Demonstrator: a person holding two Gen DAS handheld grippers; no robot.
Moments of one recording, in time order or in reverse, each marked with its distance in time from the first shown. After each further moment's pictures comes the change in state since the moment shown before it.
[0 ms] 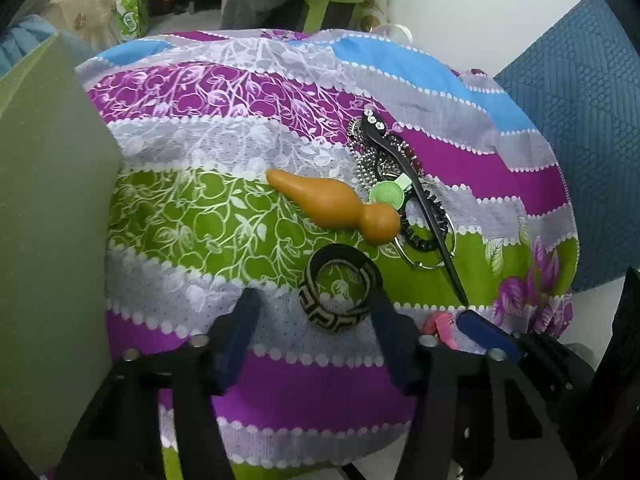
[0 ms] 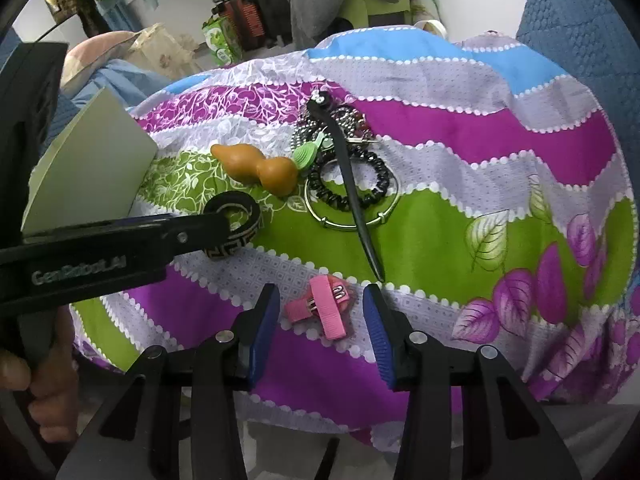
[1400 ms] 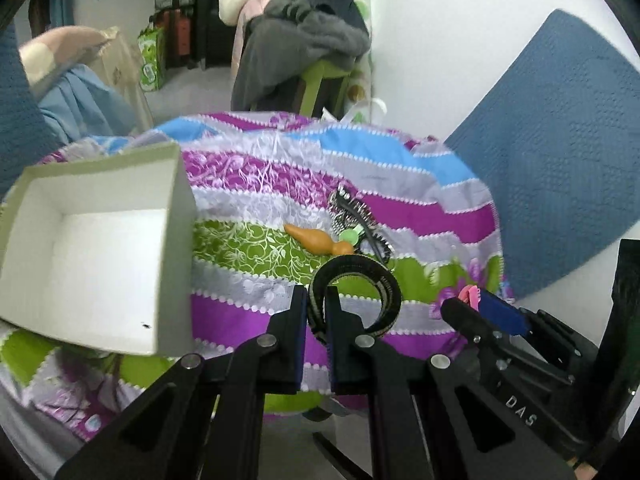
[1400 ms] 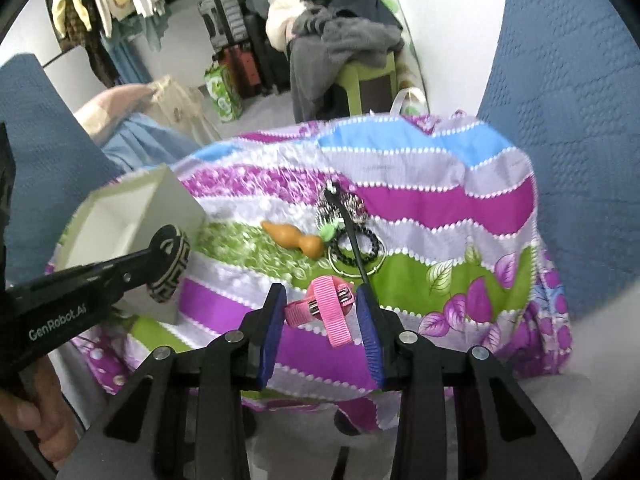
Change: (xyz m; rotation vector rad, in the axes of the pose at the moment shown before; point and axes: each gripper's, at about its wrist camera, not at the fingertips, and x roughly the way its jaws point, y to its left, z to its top) left arm -0.159 -0.008 -0.032 0.012 -0.211 -0.004; right arm -0.123 0.037 0.013 0.034 -0.166 -0.042
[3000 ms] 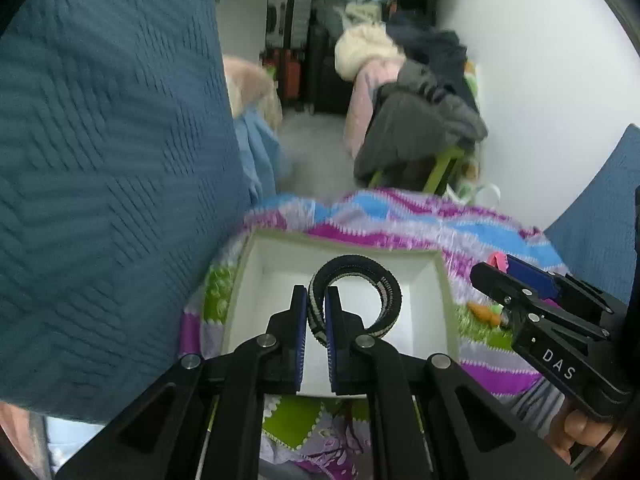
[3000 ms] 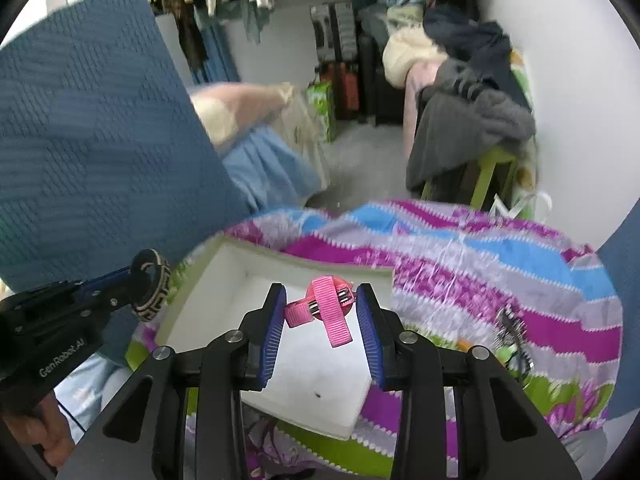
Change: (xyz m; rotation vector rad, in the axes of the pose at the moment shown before) left arm -0.119 0.218 0.039 -0.133 -0.132 0.240; right arm 0.034 0.242 0.089 -0.243 -0.047 0.152
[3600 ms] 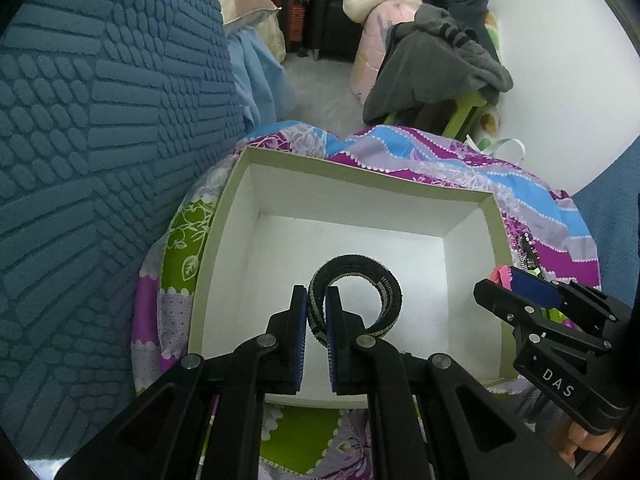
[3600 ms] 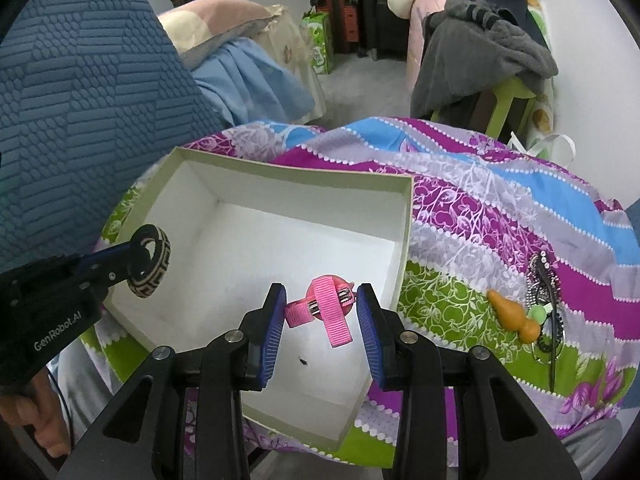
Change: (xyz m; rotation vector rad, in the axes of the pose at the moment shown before) left arm 0.093 0.016 -0.021 -0.012 0.172 0.015; right arm 0.078 -0.014 -0.038 0.002 0.228 -0.004
